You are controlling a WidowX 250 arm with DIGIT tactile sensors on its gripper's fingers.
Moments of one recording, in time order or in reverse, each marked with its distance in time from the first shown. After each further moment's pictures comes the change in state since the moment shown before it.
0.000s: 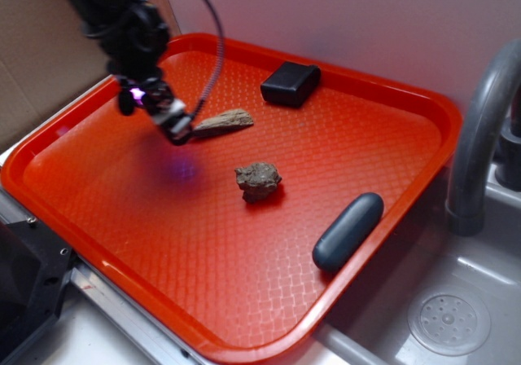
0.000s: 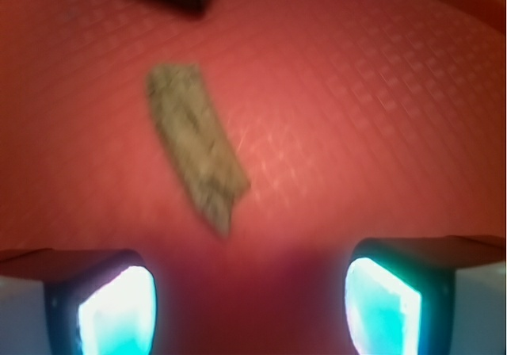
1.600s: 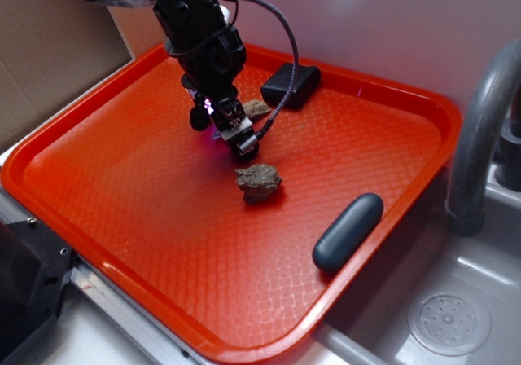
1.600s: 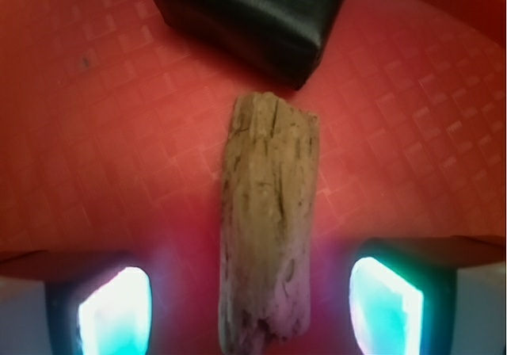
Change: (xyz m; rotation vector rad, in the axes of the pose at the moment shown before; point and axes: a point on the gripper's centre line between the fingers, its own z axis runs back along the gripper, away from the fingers) arm 0.028 -0.018 -0.039 0.030 0.025 -0.097
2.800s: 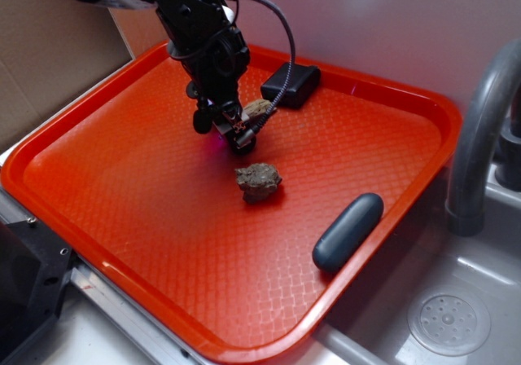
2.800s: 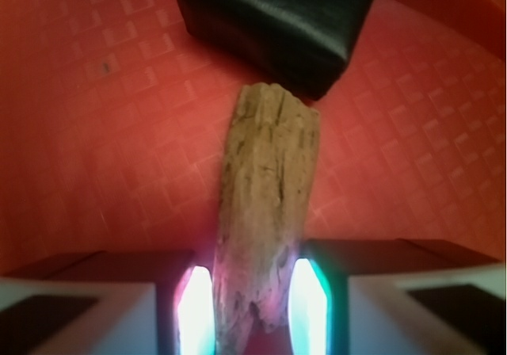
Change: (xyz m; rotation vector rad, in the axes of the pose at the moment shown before) arm -0.006 0.006 0.003 0.005 0.004 0.042
